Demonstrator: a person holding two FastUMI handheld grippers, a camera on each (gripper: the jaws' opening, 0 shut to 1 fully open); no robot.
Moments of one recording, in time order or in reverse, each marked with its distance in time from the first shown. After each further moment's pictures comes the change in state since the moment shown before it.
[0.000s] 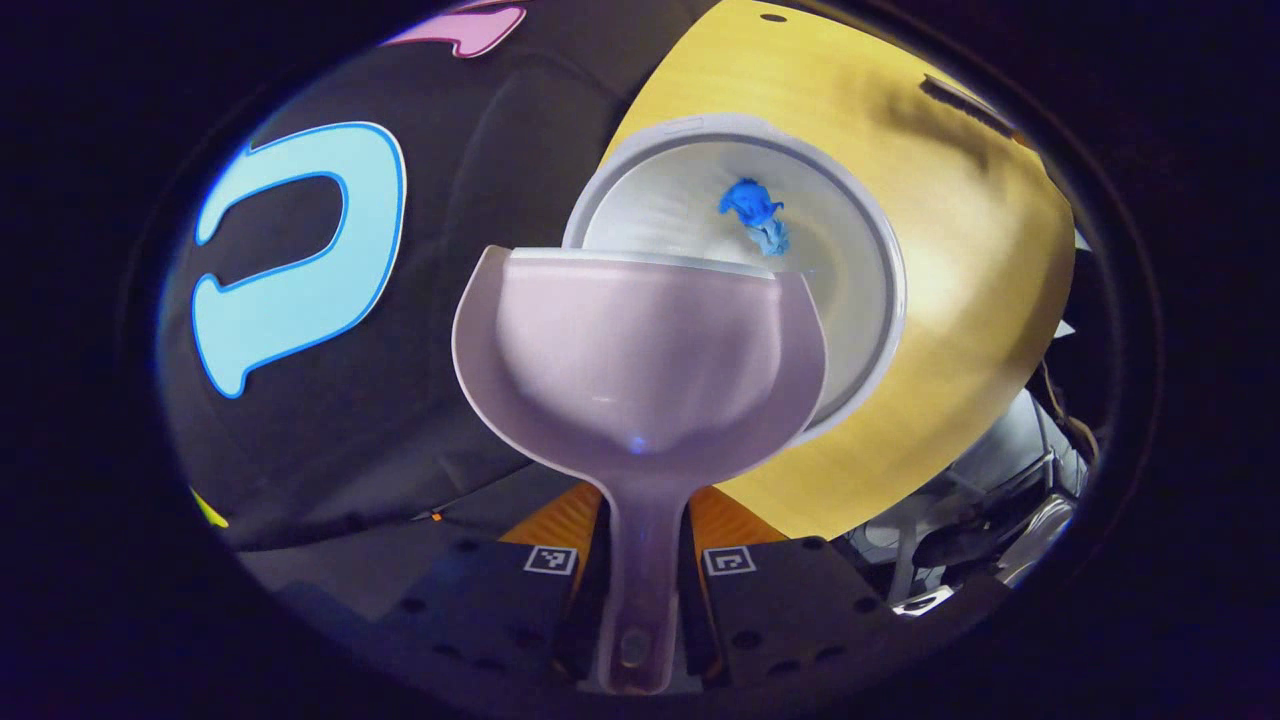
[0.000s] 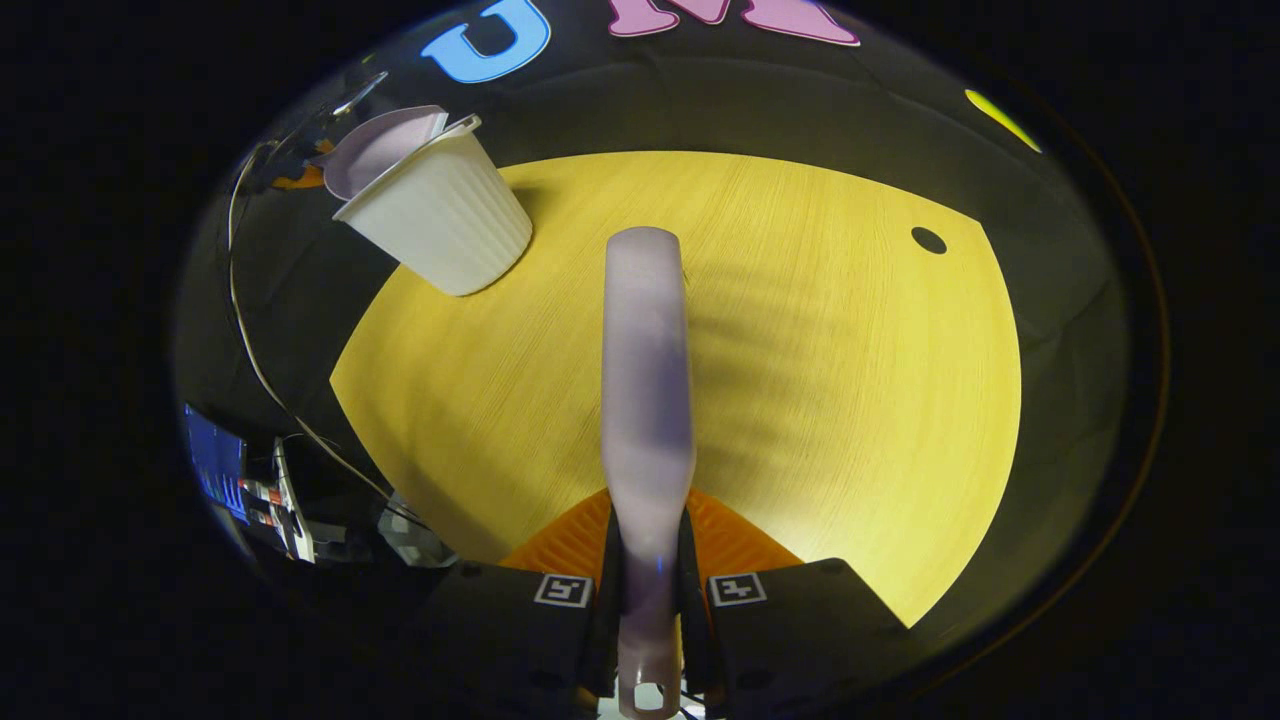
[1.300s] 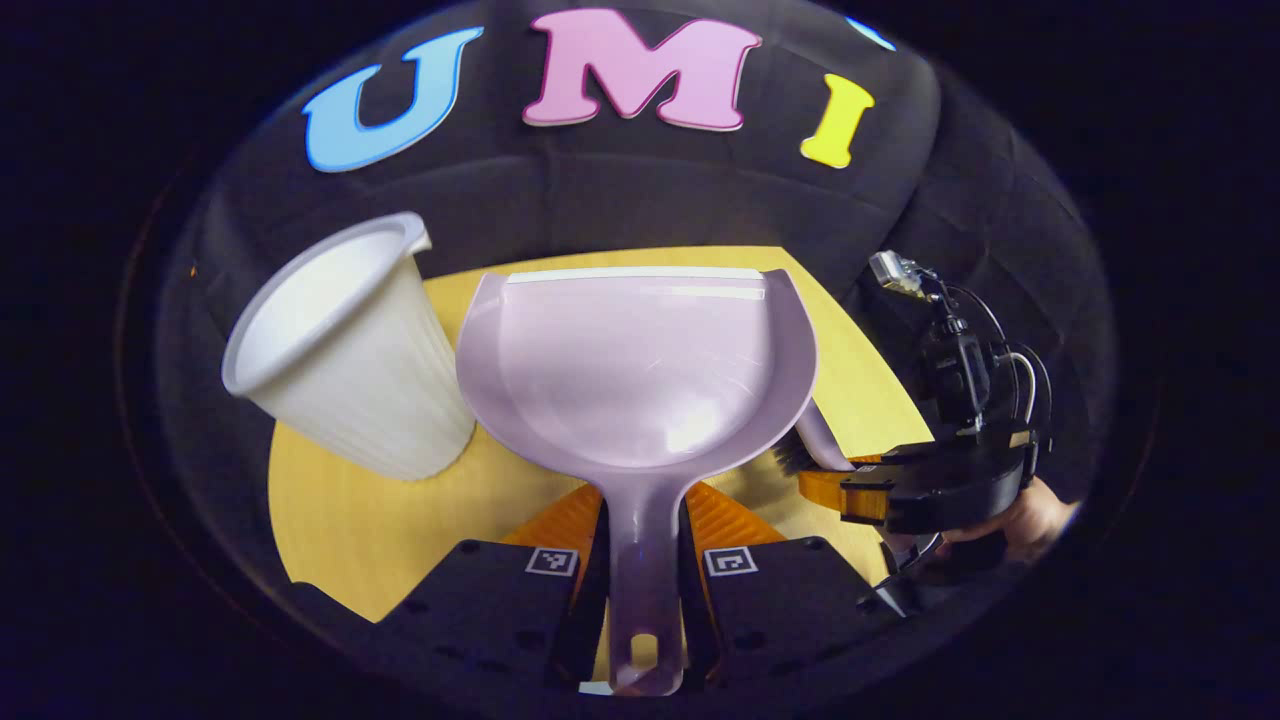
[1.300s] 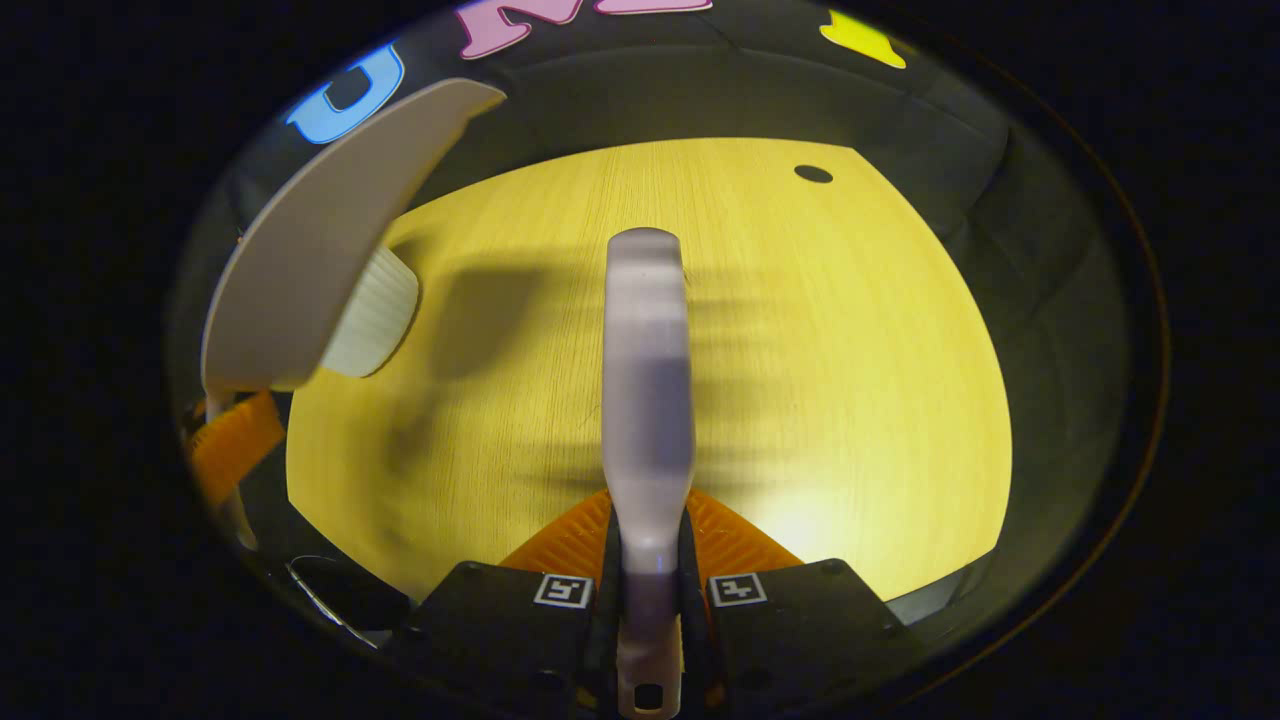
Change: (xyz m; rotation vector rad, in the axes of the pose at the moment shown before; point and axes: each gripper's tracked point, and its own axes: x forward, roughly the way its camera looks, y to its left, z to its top) left arm -0.128 -0.367 0.248 -0.928 -0.667 -0.659; right arm 0.020 0.006 0.001 0.376 -0.028 -0.227
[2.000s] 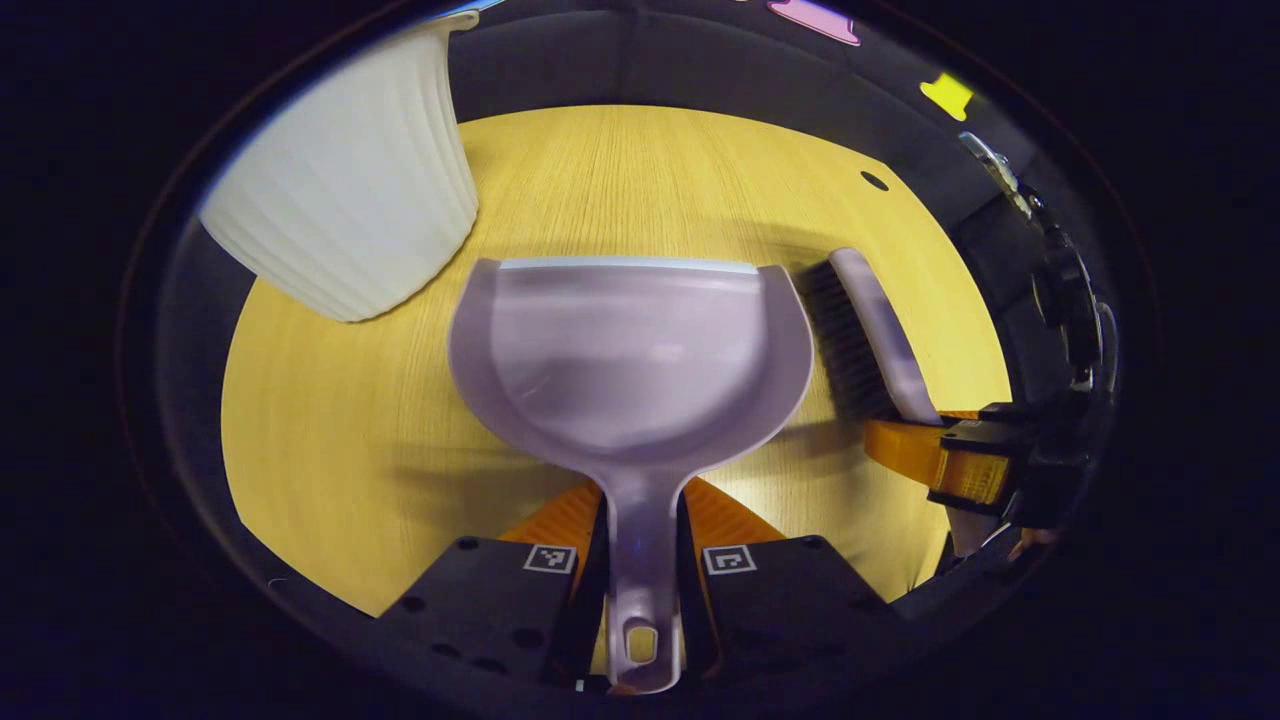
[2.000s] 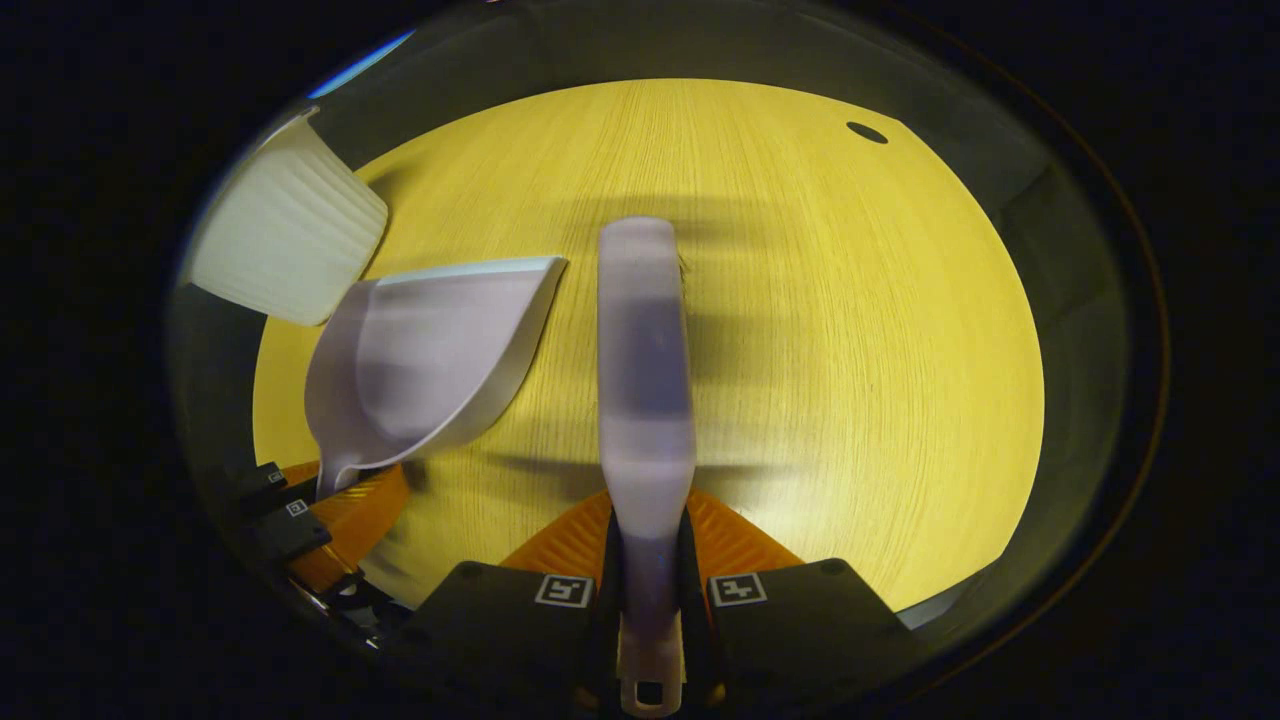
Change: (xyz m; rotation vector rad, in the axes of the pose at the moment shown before) left arm 0.083 -0.004 -0.082 -0.136 0.291 0.078; right arm -0.010 -0.009 -0.003 -0.100 0.153 -0.065
